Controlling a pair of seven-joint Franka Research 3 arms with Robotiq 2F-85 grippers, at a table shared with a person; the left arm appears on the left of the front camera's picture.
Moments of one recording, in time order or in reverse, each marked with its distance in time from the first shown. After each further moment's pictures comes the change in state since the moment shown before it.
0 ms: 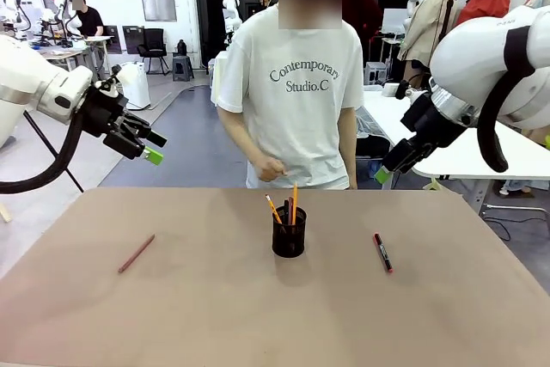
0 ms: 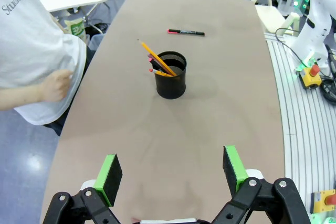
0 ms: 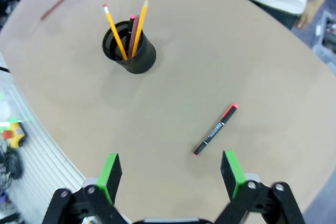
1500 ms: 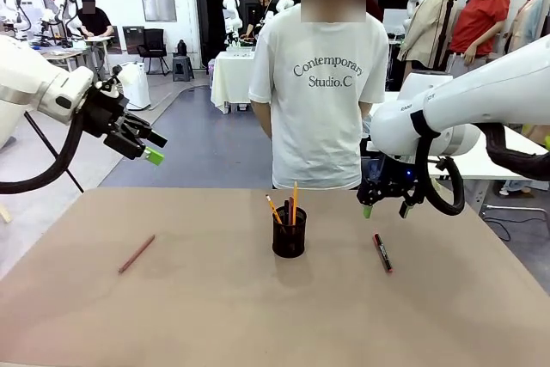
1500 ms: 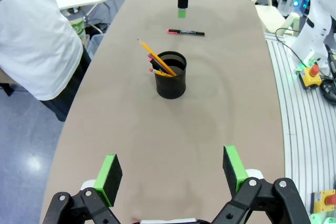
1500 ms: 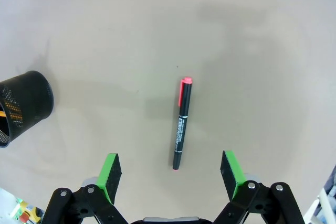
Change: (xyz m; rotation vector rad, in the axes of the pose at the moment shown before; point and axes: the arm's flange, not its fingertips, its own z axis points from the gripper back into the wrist) left arm 0.000 0.000 0.000 0.000 0.000 0.000; right arm 0.028 -0.057 -0.139 -0.241 0.305 -0.552
